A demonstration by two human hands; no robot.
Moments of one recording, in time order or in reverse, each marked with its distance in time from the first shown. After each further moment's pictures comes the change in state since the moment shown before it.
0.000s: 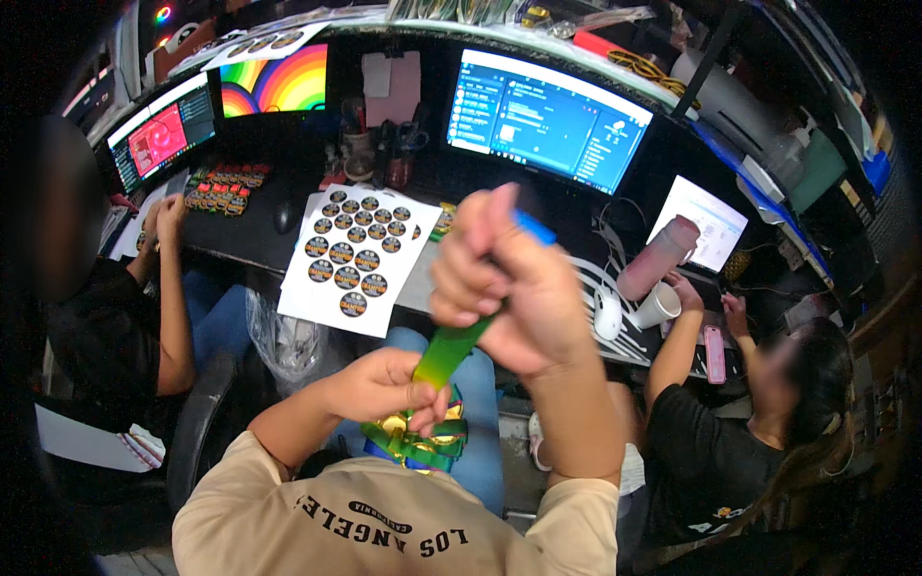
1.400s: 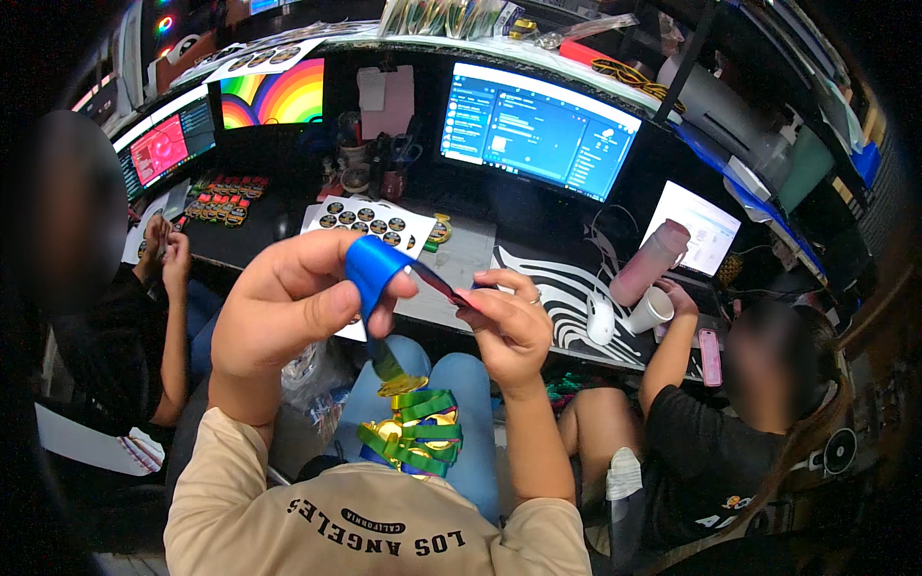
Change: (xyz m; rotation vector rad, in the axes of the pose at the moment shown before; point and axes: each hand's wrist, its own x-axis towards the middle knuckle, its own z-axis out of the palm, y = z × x) left_hand -0.006 0.142 0.048 0.255 0.295 0.331; right_hand -0.035 0.059 -0.090 -1.349 0.305 -1.054
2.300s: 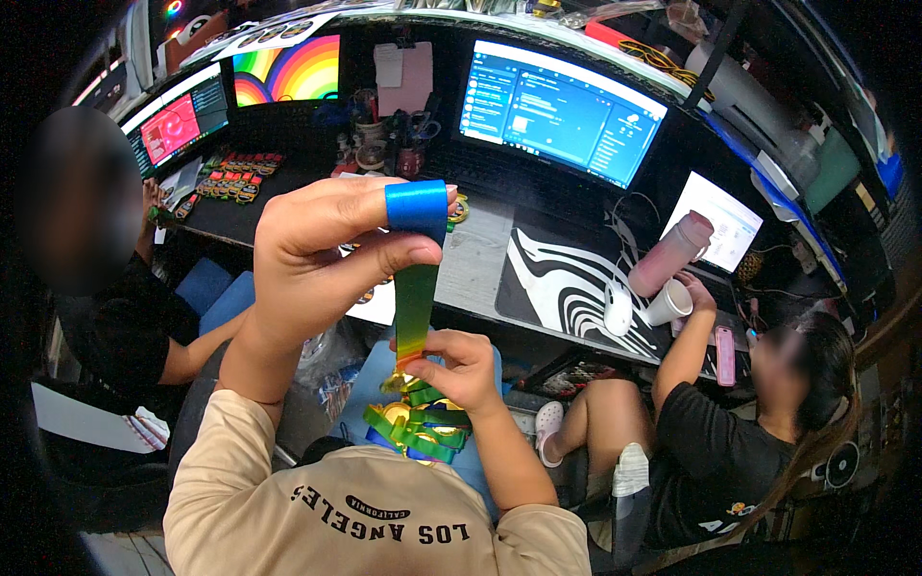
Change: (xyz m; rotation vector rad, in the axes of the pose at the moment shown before) left_hand 0.036 -0.027 -0.016 0.974 0.202 0.732; right_hand -0.074 -0.011 0.032 0.672 -0.320 0.573
